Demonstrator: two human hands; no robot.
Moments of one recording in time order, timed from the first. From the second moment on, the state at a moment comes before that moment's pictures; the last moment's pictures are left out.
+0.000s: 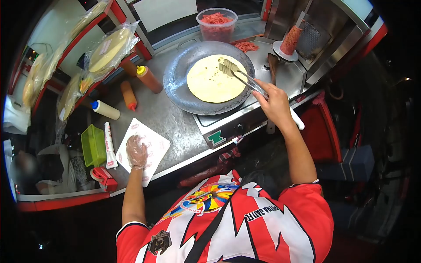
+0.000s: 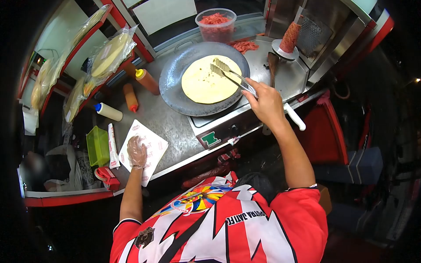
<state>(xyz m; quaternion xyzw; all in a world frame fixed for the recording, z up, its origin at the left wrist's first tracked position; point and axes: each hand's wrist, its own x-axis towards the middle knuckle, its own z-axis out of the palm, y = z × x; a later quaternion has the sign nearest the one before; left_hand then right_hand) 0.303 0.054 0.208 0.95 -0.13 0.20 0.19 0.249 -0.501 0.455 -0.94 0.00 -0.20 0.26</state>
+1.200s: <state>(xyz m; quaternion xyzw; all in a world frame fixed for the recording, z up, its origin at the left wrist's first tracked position) 0.300 0.058 0.206 0.94 -0.12 0.22 0.21 0.335 -0.523 0.516 -0.92 0.11 -0.36 0.07</state>
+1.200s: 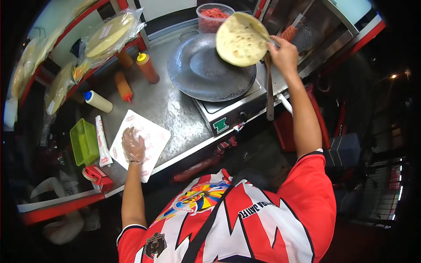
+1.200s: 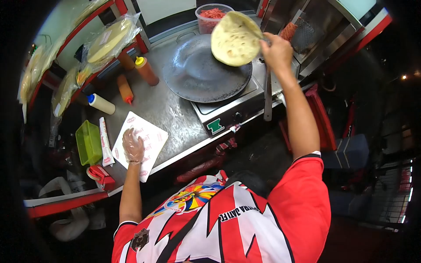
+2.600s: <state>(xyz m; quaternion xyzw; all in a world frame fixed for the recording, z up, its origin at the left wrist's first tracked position) 0.311 0.144 0.215 0.68 0.12 0.05 0.72 0.256 -0.308 0.599 -0.92 -0.01 -0.19 0.35</state>
